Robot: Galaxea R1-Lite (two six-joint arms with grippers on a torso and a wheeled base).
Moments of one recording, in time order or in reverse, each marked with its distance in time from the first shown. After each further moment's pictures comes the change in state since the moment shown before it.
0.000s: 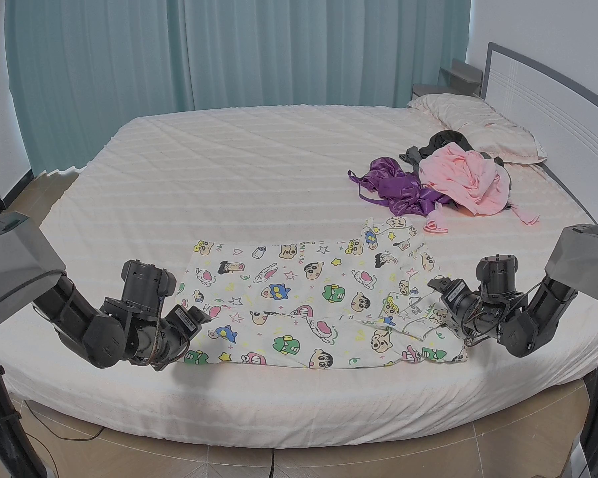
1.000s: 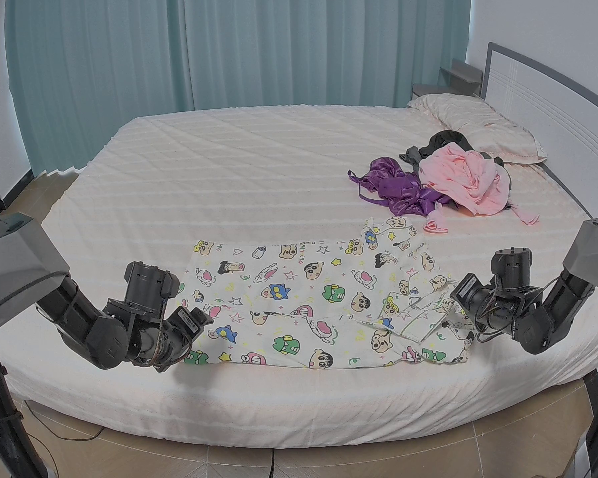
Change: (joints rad) left arm -0.009 0.011 -0.003 -0.002 0.001 -0.006; right arm -0.023 -0.089 0.054 0.018 0.005 -0.061
